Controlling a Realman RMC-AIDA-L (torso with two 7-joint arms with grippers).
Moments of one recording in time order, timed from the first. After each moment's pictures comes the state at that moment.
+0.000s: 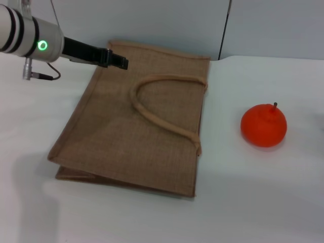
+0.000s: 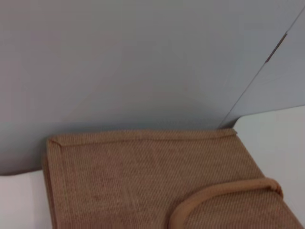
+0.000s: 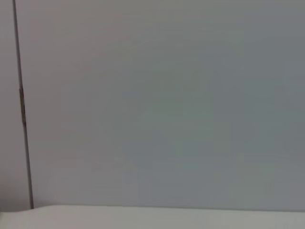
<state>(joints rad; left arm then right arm) -0.77 -2.00 0.93 0.96 -0.73 -1.20 0.62 0.56 2.02 2.16 -0.14 -0.43 1.08 -2.89</state>
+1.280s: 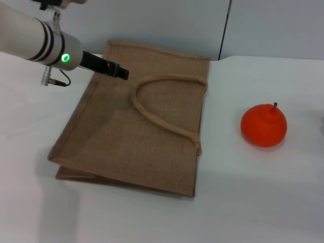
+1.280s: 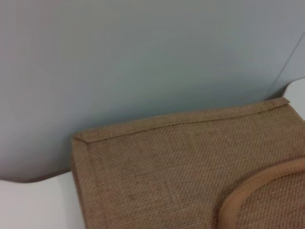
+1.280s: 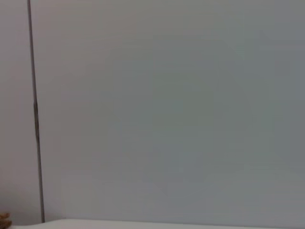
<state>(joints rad) -0.89 -2.02 0.94 0.72 -0.56 -0.96 0.70 0.57 2.02 2.15 -0.14 -0.43 1.11 -2.89</state>
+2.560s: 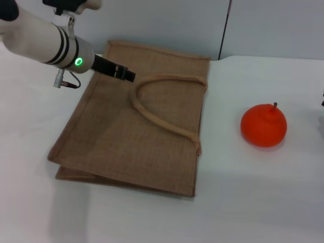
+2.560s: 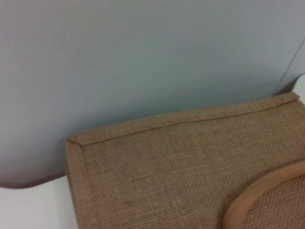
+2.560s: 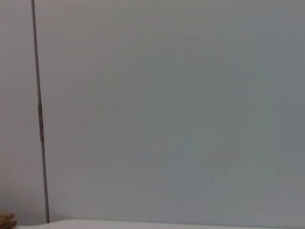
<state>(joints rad) -0.95 -2.02 0.94 0.58 -0.54 -0.85 0.71 0.58 2.02 2.15 -0.16 -0.43 1.11 -2.89</state>
